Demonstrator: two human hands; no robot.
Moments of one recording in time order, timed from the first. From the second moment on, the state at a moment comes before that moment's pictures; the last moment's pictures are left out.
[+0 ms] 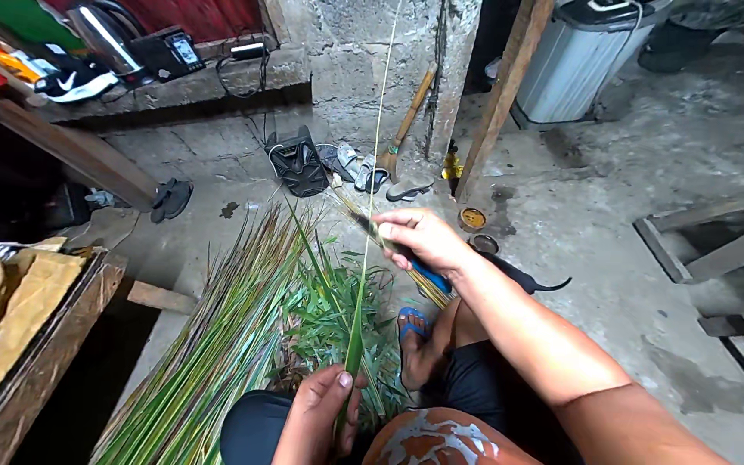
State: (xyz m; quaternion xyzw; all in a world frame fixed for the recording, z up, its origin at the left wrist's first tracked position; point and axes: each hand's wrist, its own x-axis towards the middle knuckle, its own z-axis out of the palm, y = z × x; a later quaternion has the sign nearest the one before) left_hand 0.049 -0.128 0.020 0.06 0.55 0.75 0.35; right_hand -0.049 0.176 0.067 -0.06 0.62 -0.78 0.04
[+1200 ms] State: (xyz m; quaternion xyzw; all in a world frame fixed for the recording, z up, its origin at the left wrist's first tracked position) left_hand 0.030 -0.129 0.042 0.06 0.46 0.83 0.32; right_hand -0.016 0.104 0.051 -0.14 0.56 -0.79 0.19
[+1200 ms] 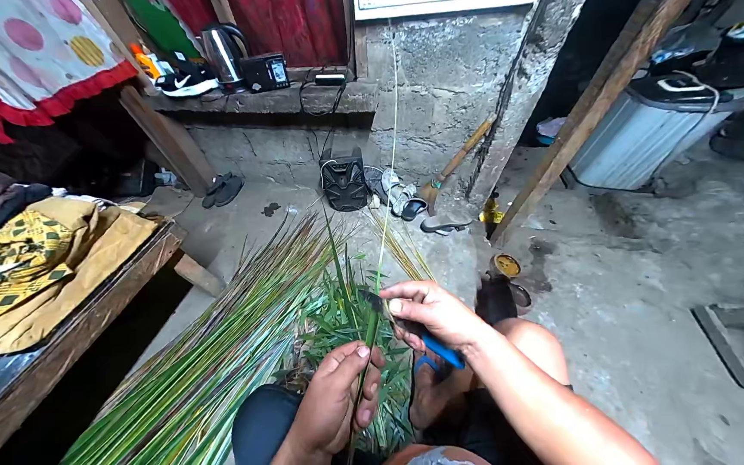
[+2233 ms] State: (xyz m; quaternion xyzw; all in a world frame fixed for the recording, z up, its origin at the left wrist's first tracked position) left_hand 0.046 -0.116 0.026 0.03 0.49 0.81 0.32; right_hand -0.010 0.142 0.044 -0.13 0.55 -0.80 0.20
